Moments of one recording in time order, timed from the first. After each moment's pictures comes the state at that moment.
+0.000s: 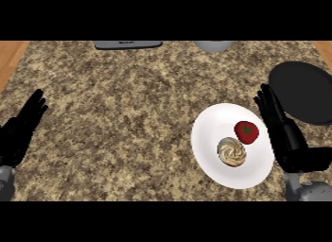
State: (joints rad) left arm -0.10 0.54 -0.10 -1.41 0.27 0.15 0.07; right arm -0.11 -0.36 0.27 -1.60 -0.27 -0.24 -0.09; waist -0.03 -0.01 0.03
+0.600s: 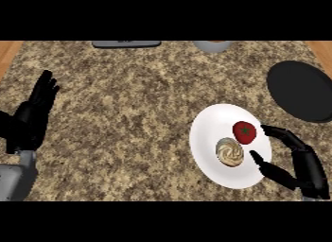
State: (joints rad) left arm -0.20 0.42 -0.09 -1.46 0.24 0.24 0.04; right arm 0.07 -0.42 0.22 -1.46 -0.12 -0.28 -0.32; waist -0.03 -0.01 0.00
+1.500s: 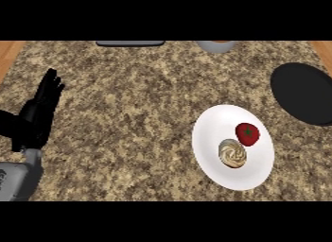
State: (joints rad) left arm -0.21 0.38 -0.08 -1.45 0.22 0.22 0.03; right arm 0.37 -0.95 0.04 -2.17 0.06 -0.21 0.28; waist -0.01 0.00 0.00
